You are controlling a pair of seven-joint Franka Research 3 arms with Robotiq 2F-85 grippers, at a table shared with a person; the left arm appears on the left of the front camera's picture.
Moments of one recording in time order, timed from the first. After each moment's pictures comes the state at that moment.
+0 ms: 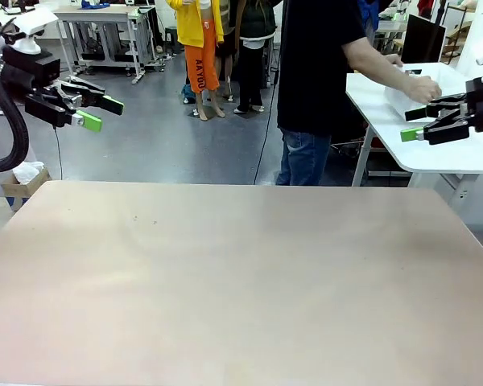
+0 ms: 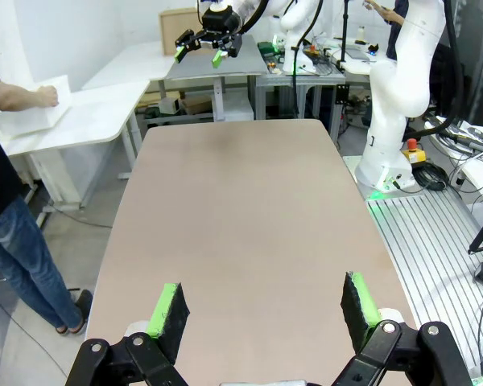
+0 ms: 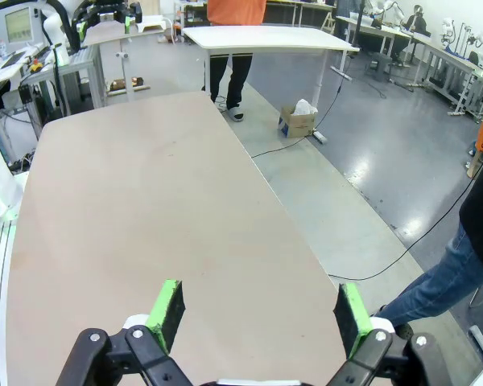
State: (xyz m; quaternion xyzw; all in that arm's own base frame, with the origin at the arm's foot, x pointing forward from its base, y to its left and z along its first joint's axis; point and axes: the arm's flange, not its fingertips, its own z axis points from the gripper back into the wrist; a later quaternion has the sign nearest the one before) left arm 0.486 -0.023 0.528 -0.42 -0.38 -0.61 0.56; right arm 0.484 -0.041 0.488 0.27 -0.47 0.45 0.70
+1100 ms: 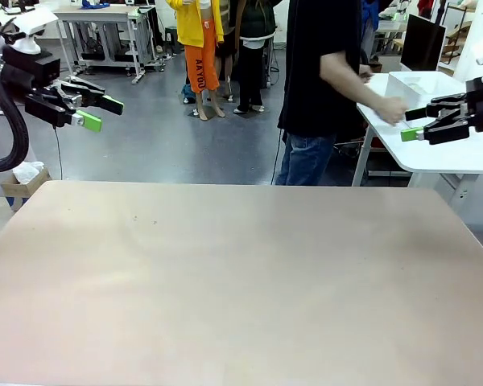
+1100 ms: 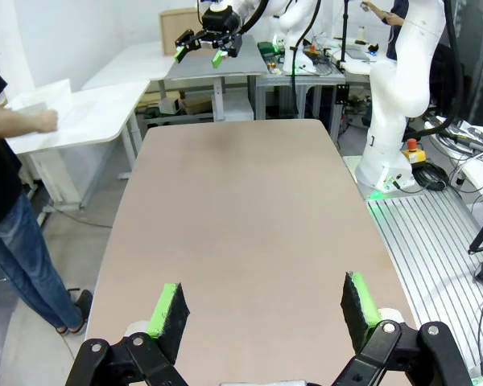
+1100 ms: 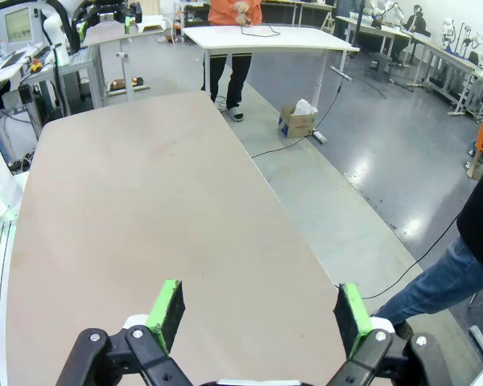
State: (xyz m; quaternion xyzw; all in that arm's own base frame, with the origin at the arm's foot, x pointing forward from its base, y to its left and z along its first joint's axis) left arm 0.486 -0.023 0.528 -0.42 -0.38 -0.61 0.56; right arm 0.484 -0.041 0.488 0.27 -0.47 0.45 0.70
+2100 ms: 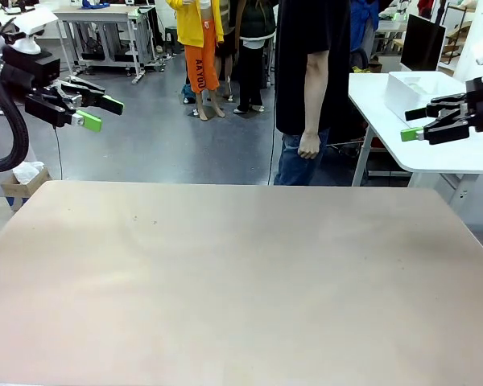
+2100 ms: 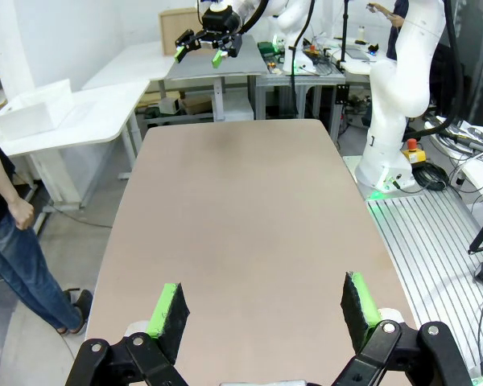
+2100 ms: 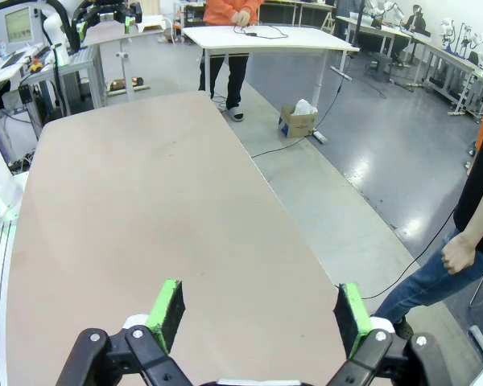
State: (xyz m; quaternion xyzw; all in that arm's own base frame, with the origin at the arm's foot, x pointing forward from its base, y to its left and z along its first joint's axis) left arm 0.486 -0.023 0.528 -0.42 -0.38 -0.61 0.56; right arm 0.484 -0.041 0.488 0.27 -0.47 0.45 0.70
